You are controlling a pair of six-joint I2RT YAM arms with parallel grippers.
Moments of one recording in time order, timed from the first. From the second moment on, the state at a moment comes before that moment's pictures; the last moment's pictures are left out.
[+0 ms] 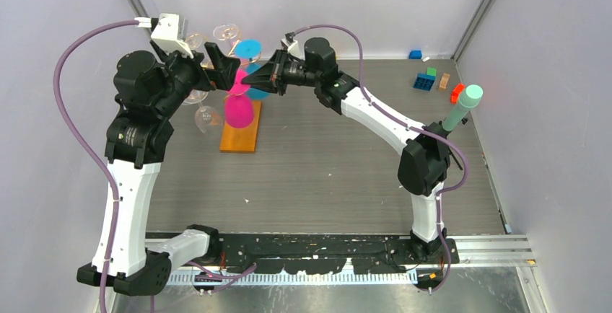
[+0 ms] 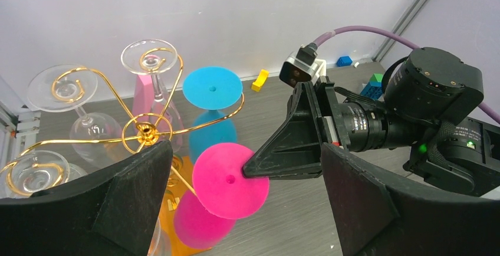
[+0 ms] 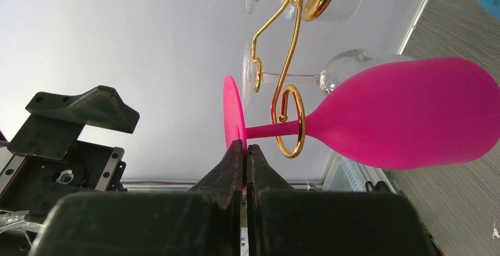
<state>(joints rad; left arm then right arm) -0.22 1.10 1.66 -0.60 0.15 -0.15 0.71 1.98 1.85 0.09 -0.64 1.38</state>
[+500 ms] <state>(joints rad) -0.22 1.11 1.66 -0.60 0.14 -0.15 0.72 2.03 1.92 0.10 -0.64 1.37</state>
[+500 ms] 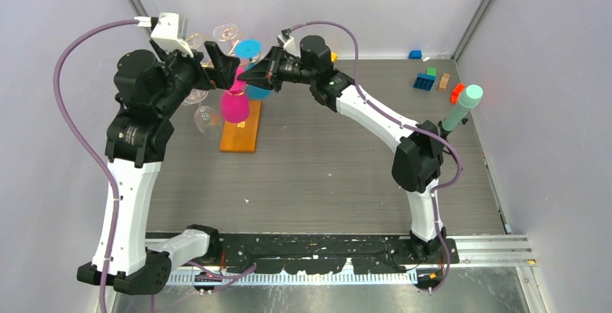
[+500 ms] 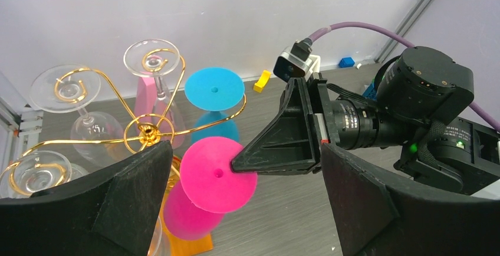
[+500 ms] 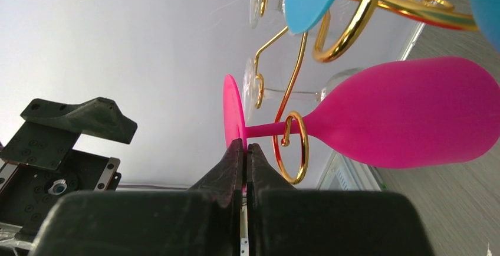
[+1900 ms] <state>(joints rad) -0.23 1.17 1.65 -0.59 0.07 -0.27 0.63 1.89 1.77 -0.01 -0.45 1.25</state>
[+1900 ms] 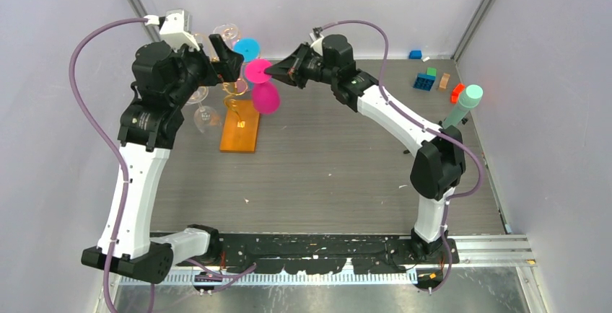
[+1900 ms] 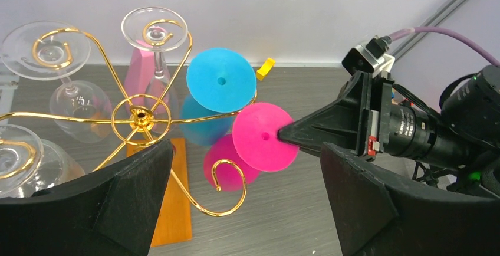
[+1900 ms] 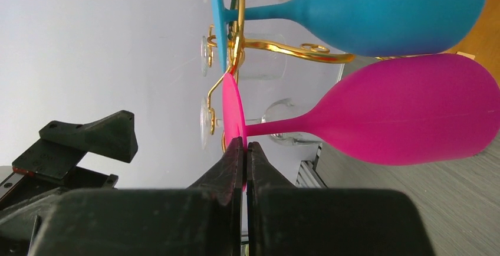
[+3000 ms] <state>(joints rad) -0.23 1.35 1.48 -0.13 0.58 -1.06 0.60 1.50 1.56 -0.06 -0.34 0.99</state>
